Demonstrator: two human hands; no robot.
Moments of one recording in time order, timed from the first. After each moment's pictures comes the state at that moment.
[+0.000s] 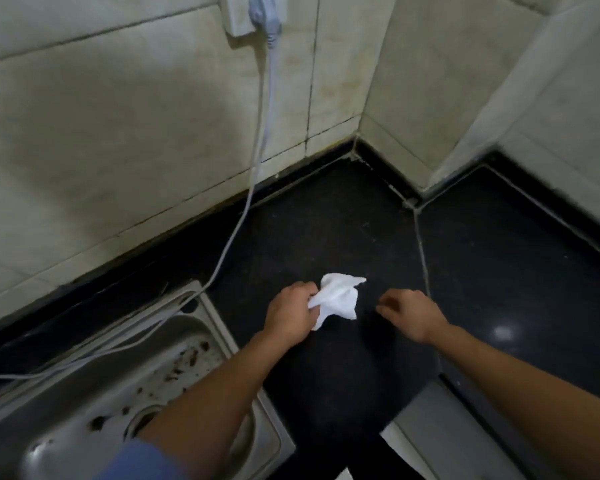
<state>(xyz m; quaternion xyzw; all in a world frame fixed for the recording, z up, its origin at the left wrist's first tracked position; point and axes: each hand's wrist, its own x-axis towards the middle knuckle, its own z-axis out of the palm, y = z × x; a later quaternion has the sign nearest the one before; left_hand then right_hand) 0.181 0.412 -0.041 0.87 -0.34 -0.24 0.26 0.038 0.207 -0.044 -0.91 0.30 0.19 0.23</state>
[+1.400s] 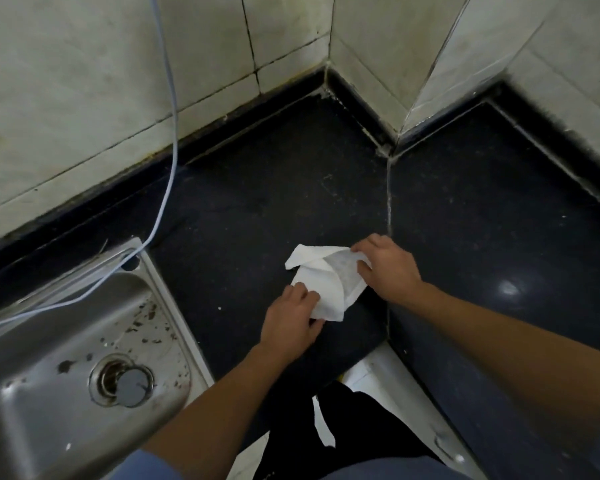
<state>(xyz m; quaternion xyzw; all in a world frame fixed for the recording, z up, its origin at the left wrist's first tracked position) 0.061 0.353 -0.103 0.88 -0.41 -0.20 0.13 0.010 0.130 -0.092 -0.96 0.17 0.07 0.20</state>
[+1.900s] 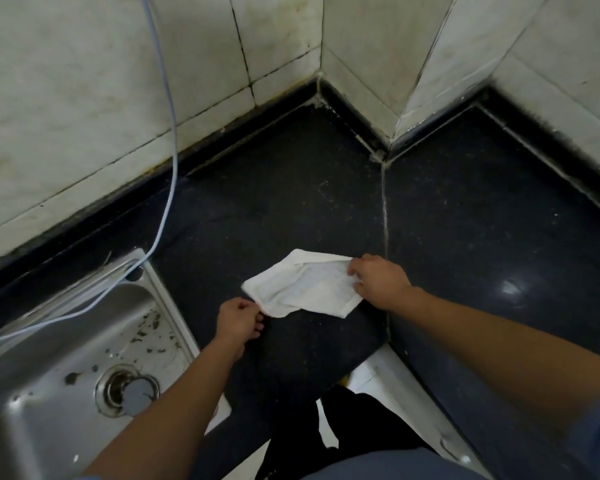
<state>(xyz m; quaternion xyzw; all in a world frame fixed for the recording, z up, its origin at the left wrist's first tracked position) 0.111 0.397 -0.106 0.81 0.19 -0.36 0.42 0.010 0.137 -0.099 -0.94 0.18 0.23 0.20</state>
